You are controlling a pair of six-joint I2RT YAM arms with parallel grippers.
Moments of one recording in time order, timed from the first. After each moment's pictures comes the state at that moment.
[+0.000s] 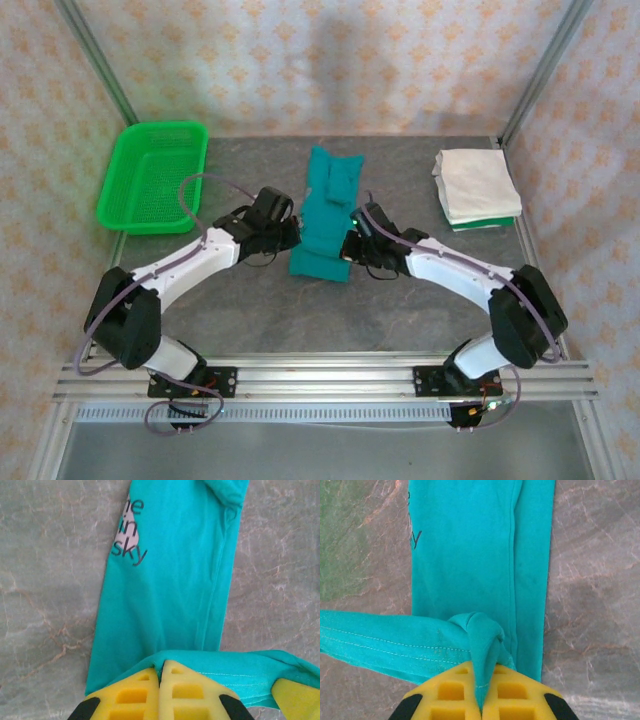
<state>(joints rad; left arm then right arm) -0.52 1.50 1.07 -0.49 0.02 -0.80 0.67 1.49 0.97 -0.40 -0.04 0.84</state>
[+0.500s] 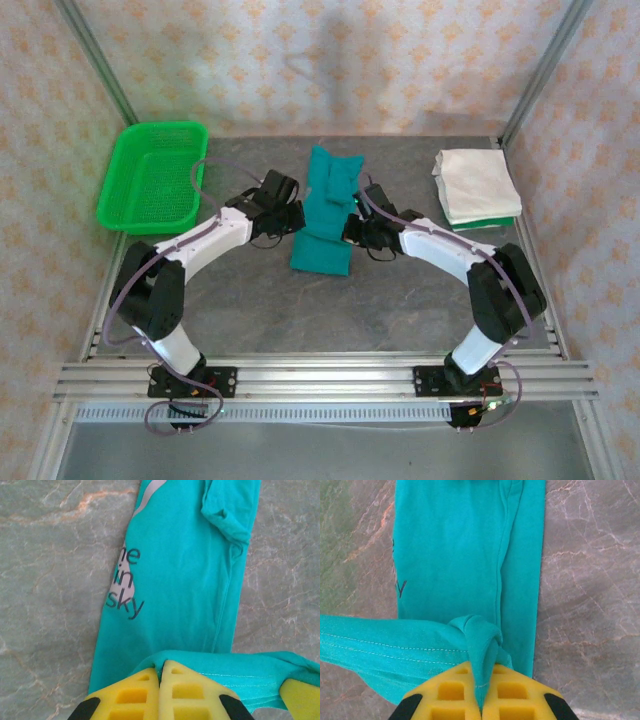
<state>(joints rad) -0.47 1.69 1.23 -0.49 0.03 -0.75 0.57 1.64 1.10 -0.39 -0.08 0.76</state>
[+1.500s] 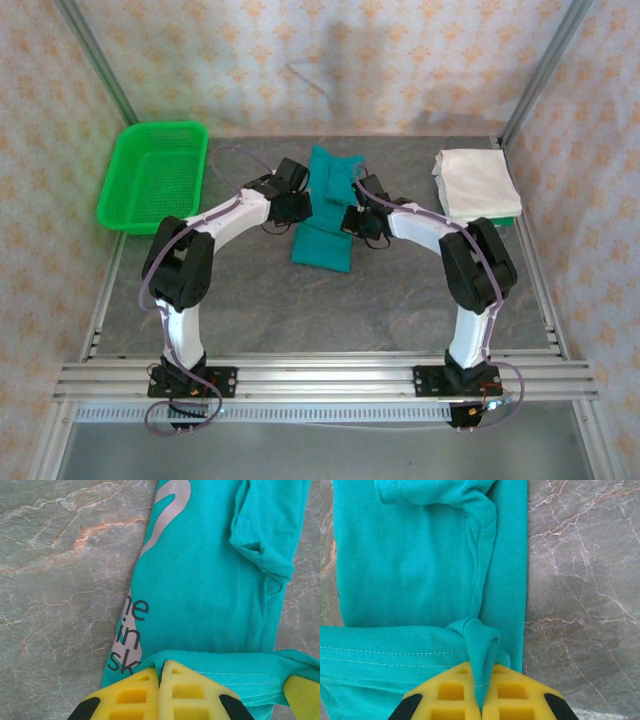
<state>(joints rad) -0.44 1.93 1.45 -0.55 -0.01 -0.69 0.49 1.88 1.23 -0.35 -0.11 0.70</state>
